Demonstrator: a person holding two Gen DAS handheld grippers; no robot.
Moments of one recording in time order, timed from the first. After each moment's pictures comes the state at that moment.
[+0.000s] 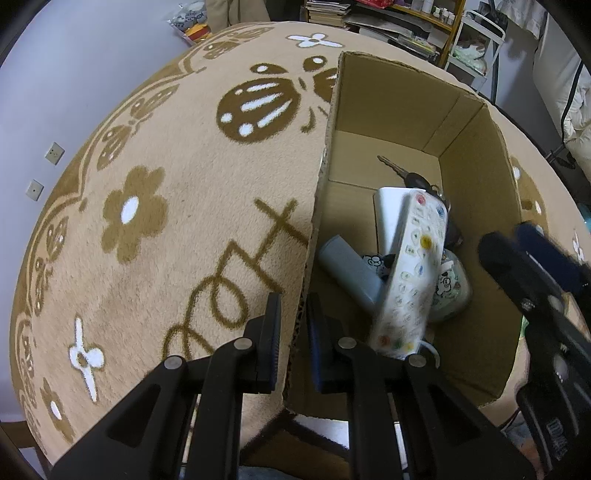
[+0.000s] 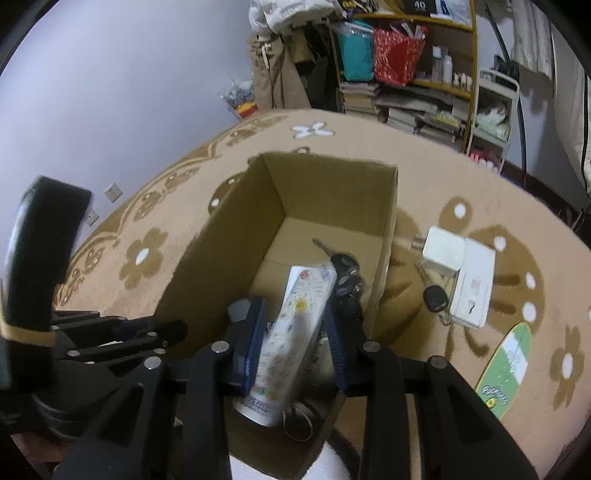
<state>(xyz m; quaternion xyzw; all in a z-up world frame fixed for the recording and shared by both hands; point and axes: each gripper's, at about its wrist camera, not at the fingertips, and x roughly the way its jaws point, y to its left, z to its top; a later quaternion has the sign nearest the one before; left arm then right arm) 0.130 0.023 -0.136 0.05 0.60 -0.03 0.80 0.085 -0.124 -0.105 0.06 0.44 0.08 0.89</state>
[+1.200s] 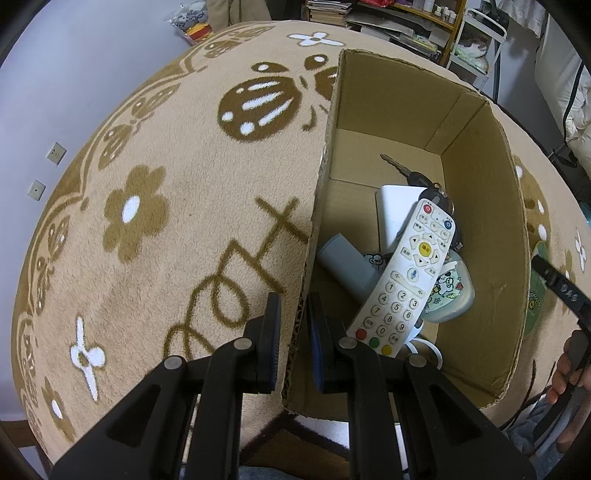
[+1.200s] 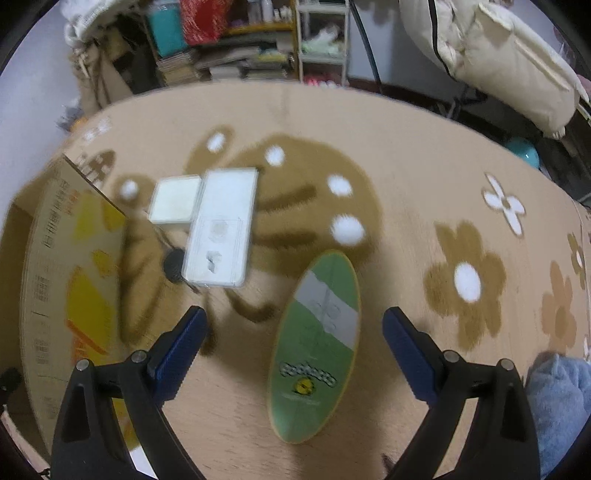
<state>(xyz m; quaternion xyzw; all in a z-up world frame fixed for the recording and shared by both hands) 0.130 0.022 -0.139 0.06 0.60 -0.02 0.80 0.080 -0.293 -0.181 0.13 0.55 -0.20 0.80</state>
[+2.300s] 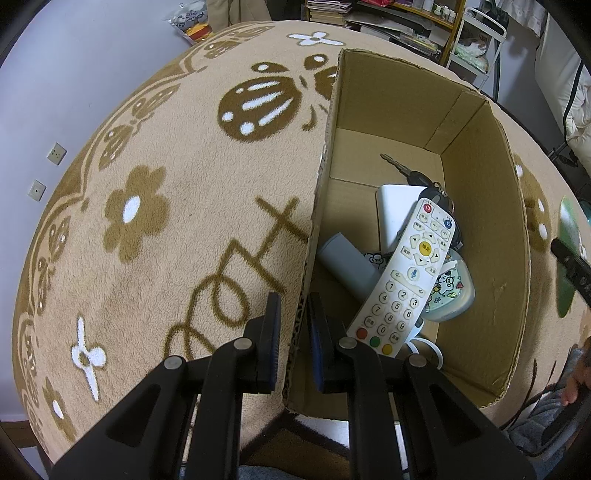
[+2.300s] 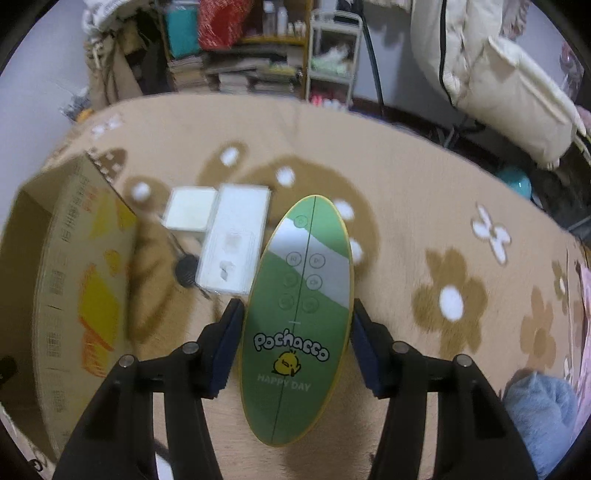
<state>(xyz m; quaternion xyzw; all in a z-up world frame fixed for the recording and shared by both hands) 0.130 0.022 -0.139 0.06 0.60 -0.02 0.80 0.073 -0.254 -0.133 0.08 0.50 -0.18 0.84</state>
